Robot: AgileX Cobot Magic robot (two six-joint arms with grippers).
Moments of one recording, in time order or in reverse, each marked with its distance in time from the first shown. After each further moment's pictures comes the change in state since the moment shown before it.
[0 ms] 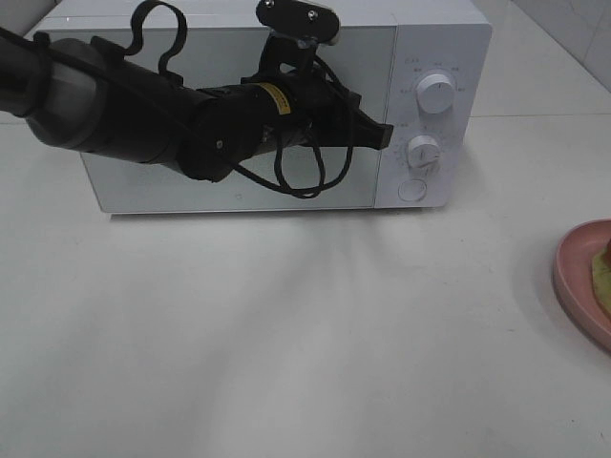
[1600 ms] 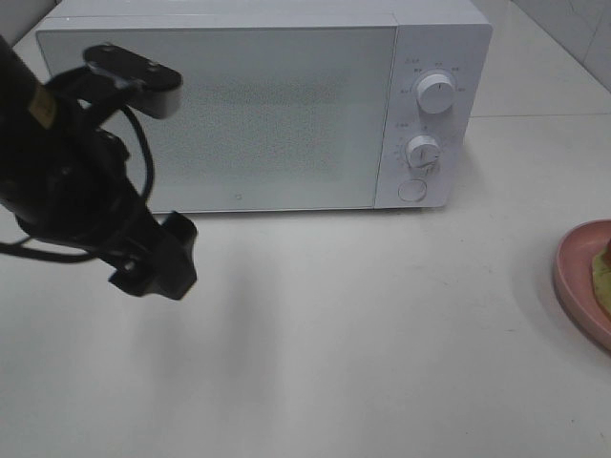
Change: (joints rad) left arm 0.022 -0.605 0.284 0.099 1.245 -0.084; right arm 0.000 0.000 0.000 0.000 0.000 0.000
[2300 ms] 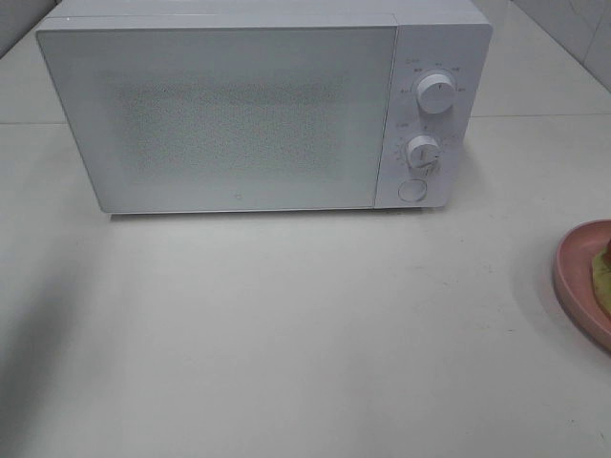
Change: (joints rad) left arm 0.644 -0.316 0.106 -0.137 0.152 0.086; right arm 0.000 0.000 0.000 0.000 0.000 0.000
